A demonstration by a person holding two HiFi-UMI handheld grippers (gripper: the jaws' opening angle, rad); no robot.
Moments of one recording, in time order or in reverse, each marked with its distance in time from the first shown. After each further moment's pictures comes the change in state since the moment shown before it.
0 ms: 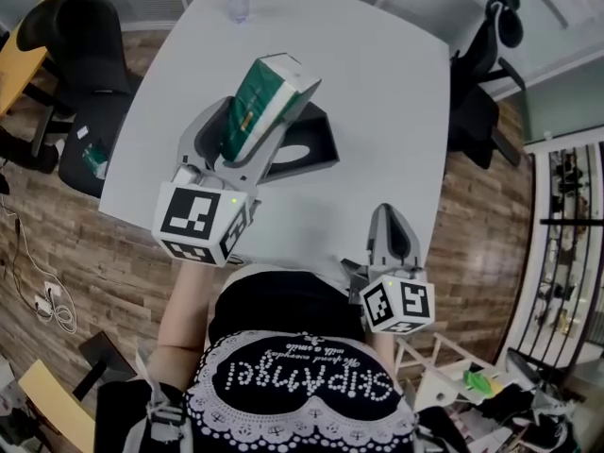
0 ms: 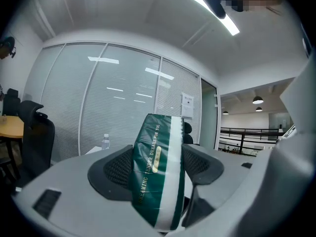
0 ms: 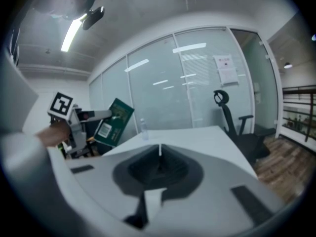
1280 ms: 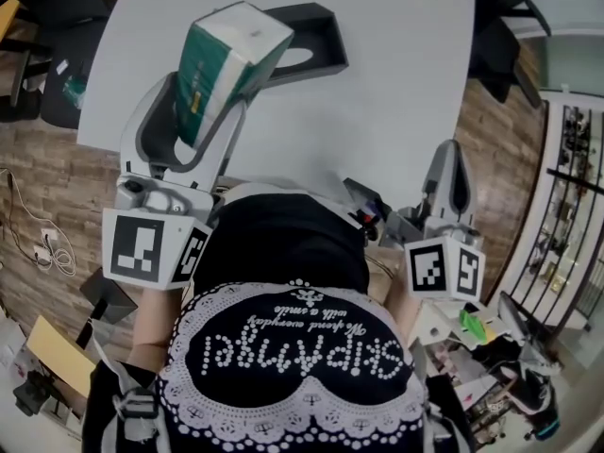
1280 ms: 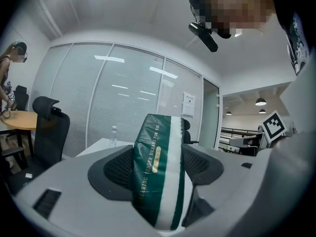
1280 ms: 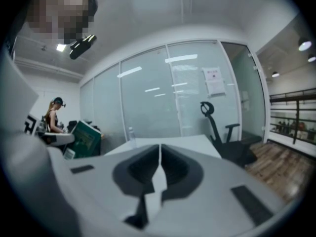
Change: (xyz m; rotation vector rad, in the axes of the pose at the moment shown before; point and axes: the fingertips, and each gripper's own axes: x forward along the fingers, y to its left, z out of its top) left arm -0.092 -0.014 -0.035 -0.051 0.039 0.045; right arm -0.035 -0.041 0.040 -0.001 -0.088 -0.121
